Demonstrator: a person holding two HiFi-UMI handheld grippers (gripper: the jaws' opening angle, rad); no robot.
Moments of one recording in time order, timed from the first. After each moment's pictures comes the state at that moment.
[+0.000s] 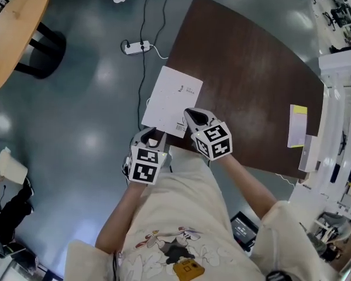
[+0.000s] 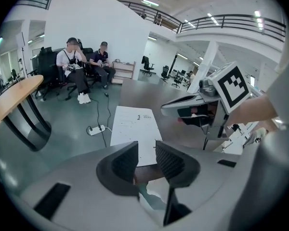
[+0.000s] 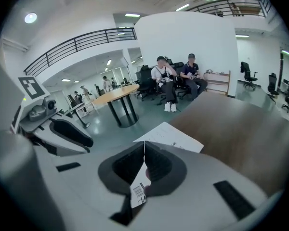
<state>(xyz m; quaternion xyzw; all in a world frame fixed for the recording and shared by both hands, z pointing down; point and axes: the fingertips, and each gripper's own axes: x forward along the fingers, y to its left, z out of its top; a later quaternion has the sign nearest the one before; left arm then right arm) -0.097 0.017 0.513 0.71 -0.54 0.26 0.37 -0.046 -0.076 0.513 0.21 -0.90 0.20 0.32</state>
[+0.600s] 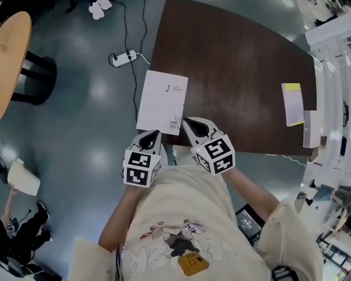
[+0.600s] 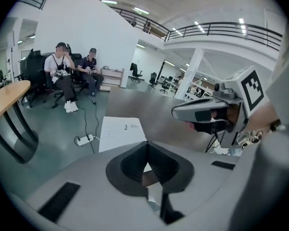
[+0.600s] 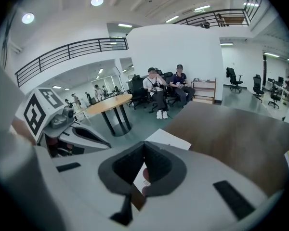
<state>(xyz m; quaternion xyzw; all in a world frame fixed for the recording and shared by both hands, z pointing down) -0.071 0.011 0.475 0.77 -0.50 0.22 0.34 -0.005 -0.042 0.443 0.28 -0.90 0.20 0.27</state>
